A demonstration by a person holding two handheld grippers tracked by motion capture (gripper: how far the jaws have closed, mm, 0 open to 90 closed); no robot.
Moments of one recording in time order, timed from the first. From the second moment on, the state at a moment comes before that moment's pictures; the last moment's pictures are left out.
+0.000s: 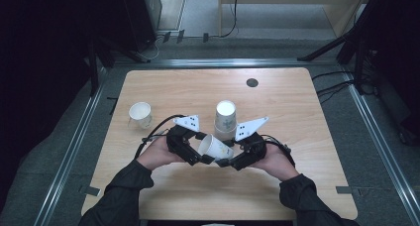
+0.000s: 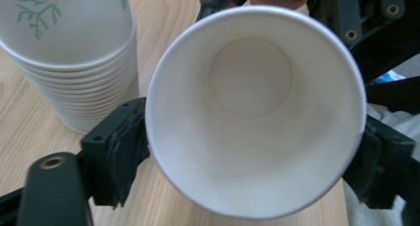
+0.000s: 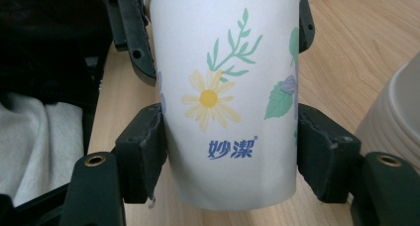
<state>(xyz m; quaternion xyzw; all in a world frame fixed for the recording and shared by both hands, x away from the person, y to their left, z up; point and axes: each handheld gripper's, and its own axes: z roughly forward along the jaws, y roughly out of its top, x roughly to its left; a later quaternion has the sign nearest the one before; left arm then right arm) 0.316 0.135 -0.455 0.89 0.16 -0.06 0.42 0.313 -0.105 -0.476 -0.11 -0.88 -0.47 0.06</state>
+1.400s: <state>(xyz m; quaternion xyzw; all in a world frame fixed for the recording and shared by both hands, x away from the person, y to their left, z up) 0.312 0.113 -0.443 0.95 0.10 -0.01 0.28 0.312 -0.083 -0.494 -0.09 -0.90 -0.42 0.05</state>
